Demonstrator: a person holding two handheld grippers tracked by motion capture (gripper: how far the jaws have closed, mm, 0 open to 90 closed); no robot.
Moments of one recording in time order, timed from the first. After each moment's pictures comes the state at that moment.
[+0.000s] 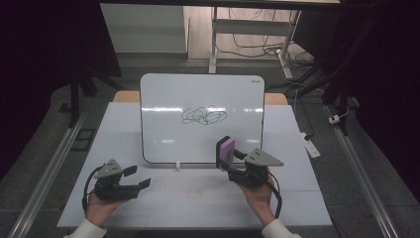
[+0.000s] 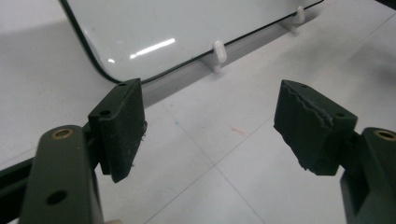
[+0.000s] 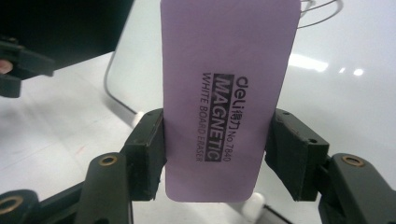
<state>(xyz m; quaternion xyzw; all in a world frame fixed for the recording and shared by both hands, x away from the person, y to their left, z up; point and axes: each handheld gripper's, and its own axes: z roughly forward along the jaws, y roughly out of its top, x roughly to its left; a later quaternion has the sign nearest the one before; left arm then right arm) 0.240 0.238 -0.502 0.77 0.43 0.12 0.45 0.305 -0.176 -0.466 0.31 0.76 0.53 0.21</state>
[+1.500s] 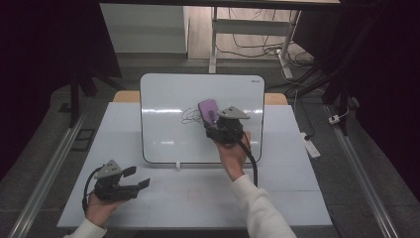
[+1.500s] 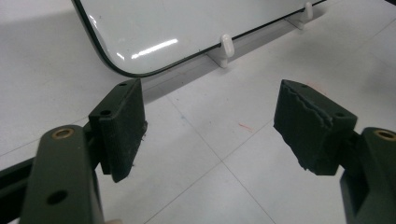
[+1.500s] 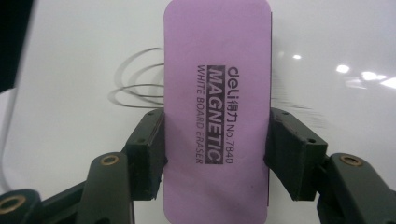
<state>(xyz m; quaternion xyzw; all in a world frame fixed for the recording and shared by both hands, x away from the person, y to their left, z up) 0.240 0.241 -0.508 0.77 0.44 0.12 0.45 0.394 -0.098 -0.418 0.39 0.75 0.46 0.28</state>
